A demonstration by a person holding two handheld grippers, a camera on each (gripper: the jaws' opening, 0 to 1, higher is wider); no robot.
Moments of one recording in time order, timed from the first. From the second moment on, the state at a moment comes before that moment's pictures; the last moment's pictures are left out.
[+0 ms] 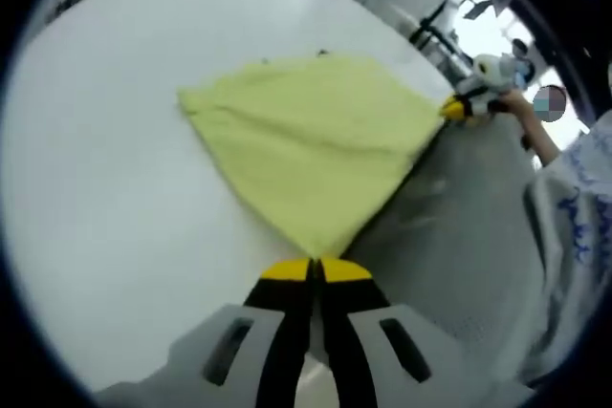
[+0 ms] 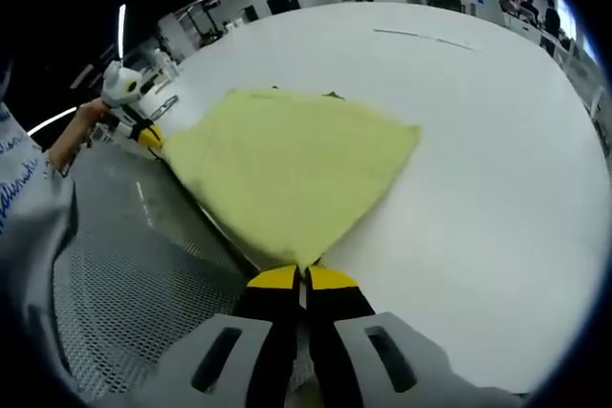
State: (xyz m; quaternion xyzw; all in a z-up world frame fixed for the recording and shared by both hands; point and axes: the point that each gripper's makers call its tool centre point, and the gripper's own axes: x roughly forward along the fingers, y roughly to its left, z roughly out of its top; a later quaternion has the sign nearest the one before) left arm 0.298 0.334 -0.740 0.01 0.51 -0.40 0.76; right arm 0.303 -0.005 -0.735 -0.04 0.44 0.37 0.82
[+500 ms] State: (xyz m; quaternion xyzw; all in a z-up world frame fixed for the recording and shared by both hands) left arm 0.285 0.342 -0.764 0.07 0.54 -0.40 0.73; right arm 0.284 -0.010 -0.761 -0.03 0.49 0.36 0.80
